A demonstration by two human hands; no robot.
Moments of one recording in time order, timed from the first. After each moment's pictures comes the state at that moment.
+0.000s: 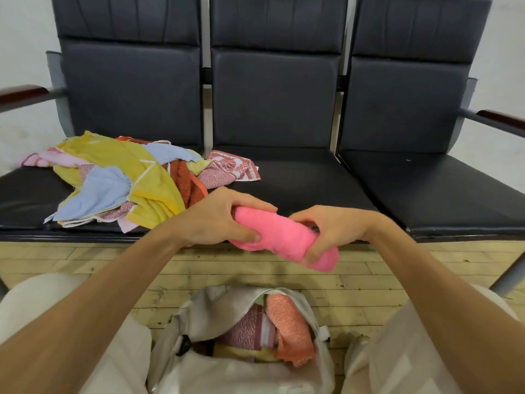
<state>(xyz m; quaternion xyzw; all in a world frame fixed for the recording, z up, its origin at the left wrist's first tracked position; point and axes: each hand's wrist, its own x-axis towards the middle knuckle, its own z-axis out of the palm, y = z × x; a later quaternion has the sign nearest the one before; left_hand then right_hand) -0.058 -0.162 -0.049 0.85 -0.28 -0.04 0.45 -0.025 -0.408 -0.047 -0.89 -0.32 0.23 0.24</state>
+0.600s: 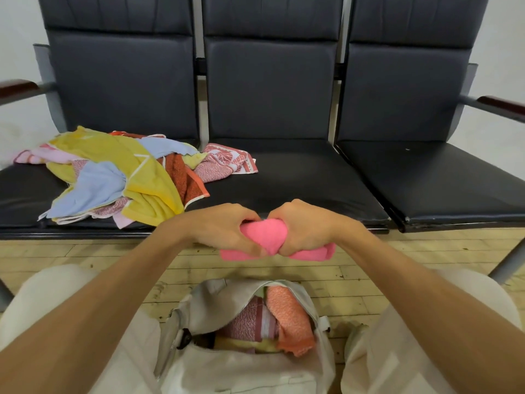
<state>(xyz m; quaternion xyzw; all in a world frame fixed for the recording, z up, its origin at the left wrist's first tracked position) -0.045 -0.177 -0.064 0.93 -0.26 -0.16 0.19 -0.036 -0.368 -0.063 -0.94 -0.30 0.12 0.12</state>
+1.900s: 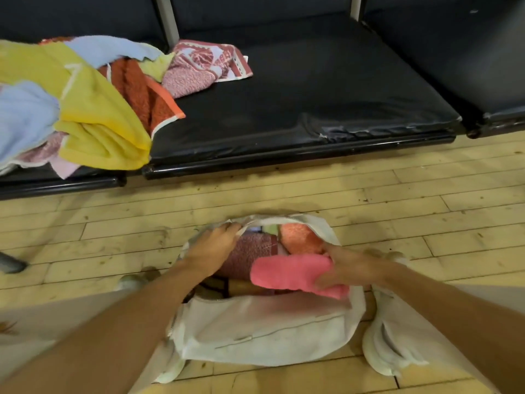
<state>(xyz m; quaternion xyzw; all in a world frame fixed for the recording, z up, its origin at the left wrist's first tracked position) -0.024 -0.135 -0.332 0.98 -0.21 -0.06 0.03 -0.059 -0.429 -0.305 -0.85 -0.05 0.41 0.33</state>
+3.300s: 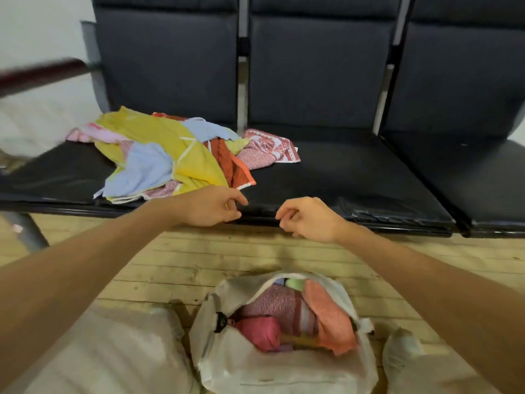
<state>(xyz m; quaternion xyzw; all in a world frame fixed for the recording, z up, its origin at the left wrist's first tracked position) -0.018 -0.052 -0.094 0.95 -0.17 -0.11 0.22 0.005 -0.289 -0.126 -0.92 -0.23 0.08 0.30</state>
